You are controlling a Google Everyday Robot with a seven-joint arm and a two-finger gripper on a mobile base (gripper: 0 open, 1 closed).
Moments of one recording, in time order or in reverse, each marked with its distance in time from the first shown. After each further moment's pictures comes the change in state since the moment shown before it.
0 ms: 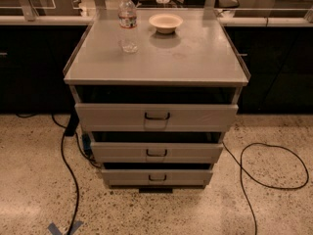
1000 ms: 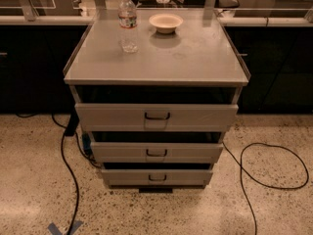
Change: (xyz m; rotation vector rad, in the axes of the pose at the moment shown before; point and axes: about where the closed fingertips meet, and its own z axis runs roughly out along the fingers) arm -0.004 0.029 0.025 -0.051 -0.004 -0.060
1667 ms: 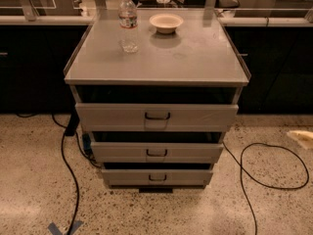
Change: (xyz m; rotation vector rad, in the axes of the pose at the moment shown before) arm -0.018 0.030 0.055 -0.032 0.031 -0.098
